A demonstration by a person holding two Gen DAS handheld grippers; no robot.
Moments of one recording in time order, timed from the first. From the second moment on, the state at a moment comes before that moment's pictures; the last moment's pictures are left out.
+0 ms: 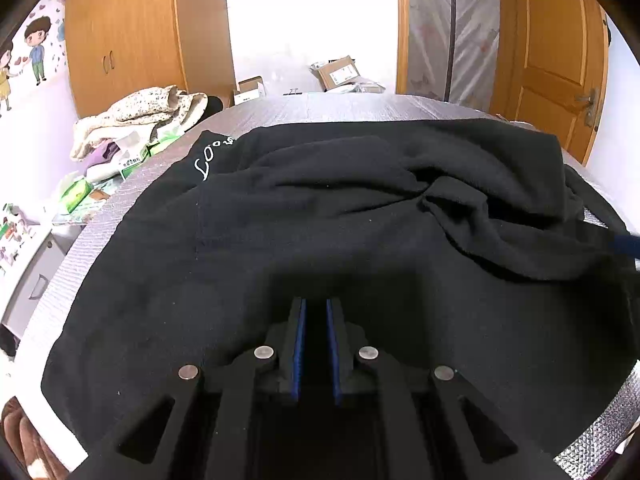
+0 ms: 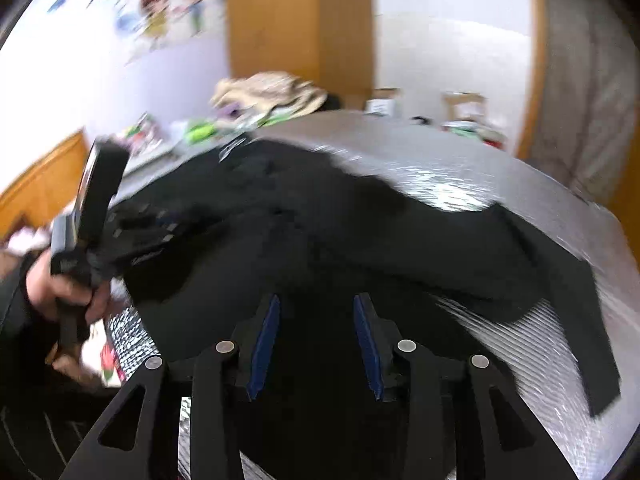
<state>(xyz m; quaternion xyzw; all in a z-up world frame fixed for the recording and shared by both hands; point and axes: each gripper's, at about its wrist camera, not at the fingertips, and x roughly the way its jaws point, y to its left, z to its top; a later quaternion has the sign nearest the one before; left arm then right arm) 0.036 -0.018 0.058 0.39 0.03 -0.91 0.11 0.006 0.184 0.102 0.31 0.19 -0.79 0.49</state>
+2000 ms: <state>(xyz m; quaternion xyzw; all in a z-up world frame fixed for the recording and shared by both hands) 0.021 0.008 0.062 0.40 0.05 -0.91 0.03 -0.041 0.228 0.105 0.32 0.18 -0.82 0.43</state>
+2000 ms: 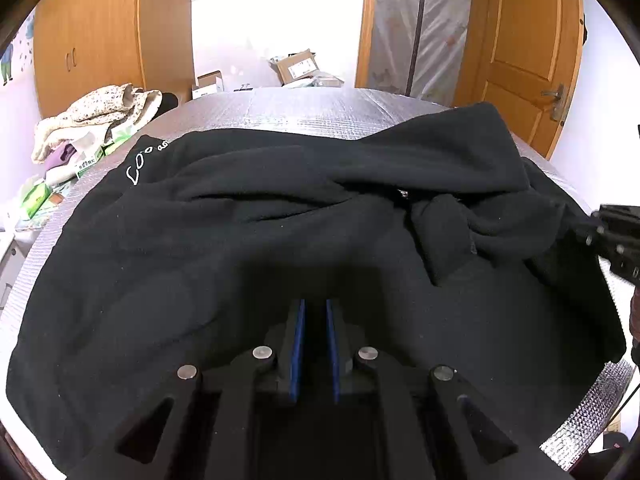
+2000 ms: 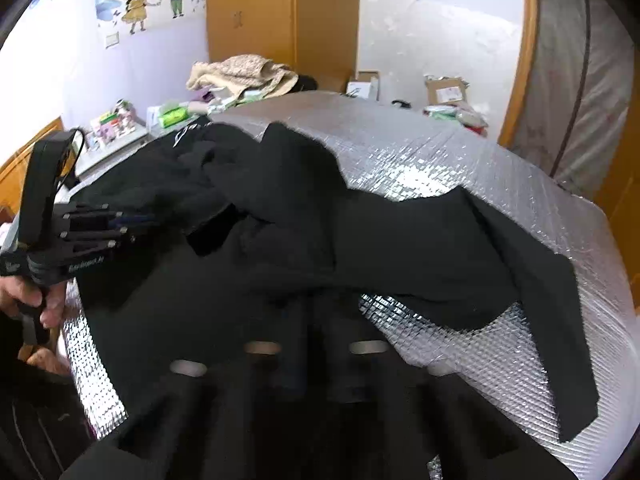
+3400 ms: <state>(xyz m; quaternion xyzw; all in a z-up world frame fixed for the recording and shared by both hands) 0.016 0.036 0.064 0.40 0.03 -0.92 0.00 -0.035 0.344 0.071 0.36 0.15 -0.88 0.28</state>
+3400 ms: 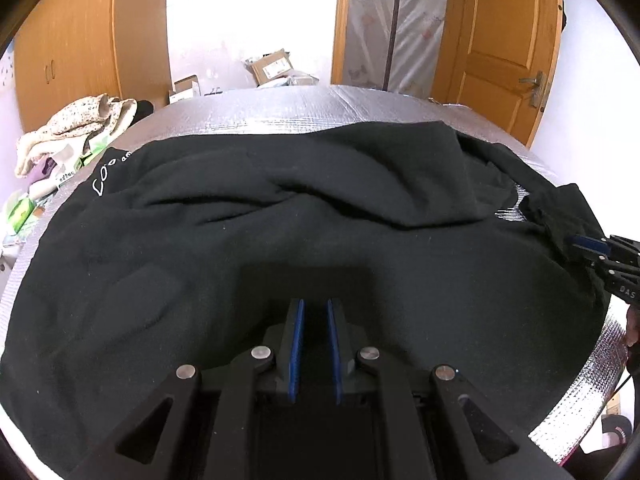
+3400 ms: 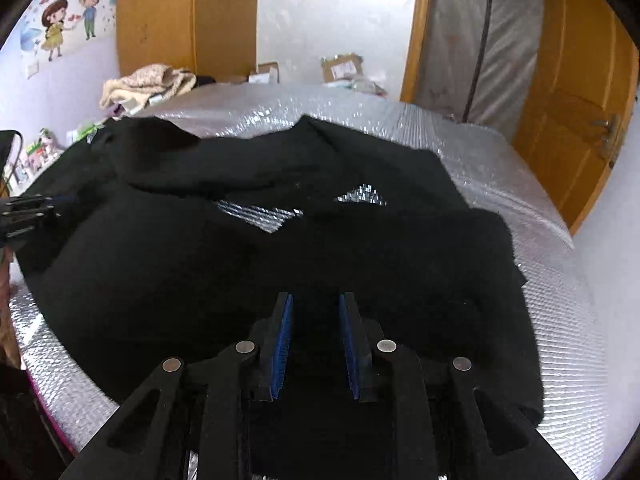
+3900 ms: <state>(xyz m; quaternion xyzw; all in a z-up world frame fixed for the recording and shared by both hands) 0.020 0.043 0.061 0.39 0.03 -0.92 0.01 -0.030 0.328 0.068 0.36 0.18 -0.85 0.33</state>
